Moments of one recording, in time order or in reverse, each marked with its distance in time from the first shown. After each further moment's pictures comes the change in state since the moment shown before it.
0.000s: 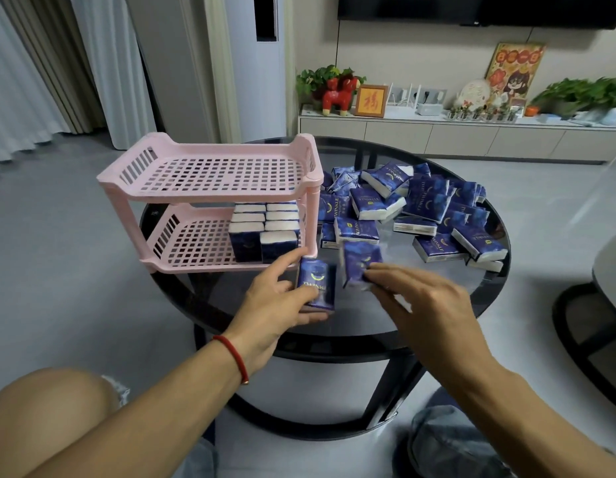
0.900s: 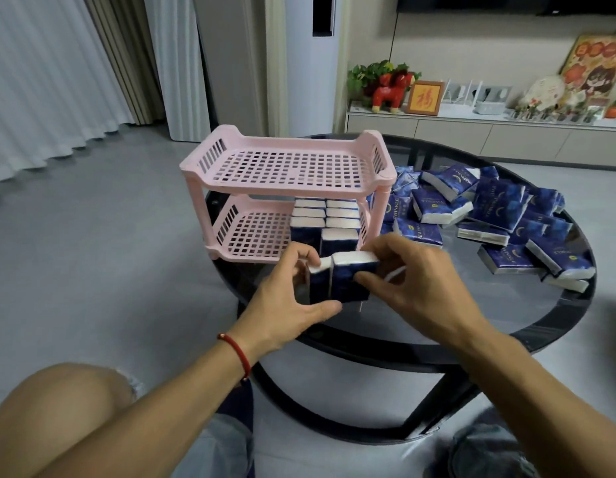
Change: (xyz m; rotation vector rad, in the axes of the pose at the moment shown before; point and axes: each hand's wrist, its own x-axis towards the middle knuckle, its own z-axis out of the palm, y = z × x) left_hand -0.007 0.000 -0.079 0.628 0.037 0.302; right_hand 0.058 -0.039 0.050 0.347 -0.277 0.163
